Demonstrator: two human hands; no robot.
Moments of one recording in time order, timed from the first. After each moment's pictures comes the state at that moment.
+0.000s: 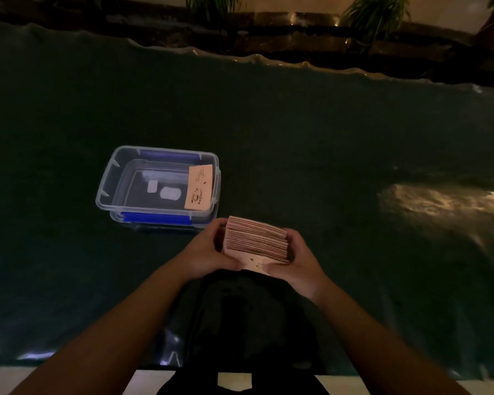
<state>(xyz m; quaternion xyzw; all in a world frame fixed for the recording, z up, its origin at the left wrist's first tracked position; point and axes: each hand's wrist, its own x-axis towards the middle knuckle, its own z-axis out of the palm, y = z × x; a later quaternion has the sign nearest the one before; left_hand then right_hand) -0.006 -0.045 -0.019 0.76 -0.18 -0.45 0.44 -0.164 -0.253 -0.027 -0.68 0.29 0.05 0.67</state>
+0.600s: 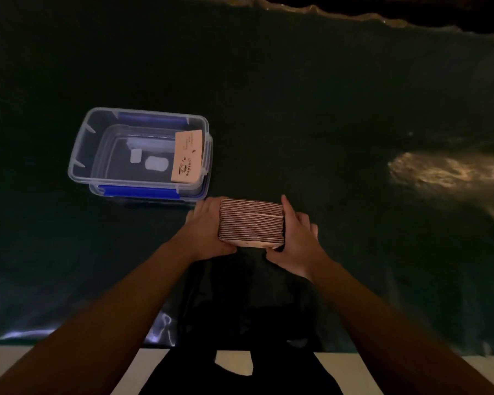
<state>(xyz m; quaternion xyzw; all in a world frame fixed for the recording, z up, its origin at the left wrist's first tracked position) -0.010 -0.064 -0.060 0.87 -0.30 -0.32 0.23 -0.162 -0.272 -0.068 -0.89 0.24 0.17 0.36</state>
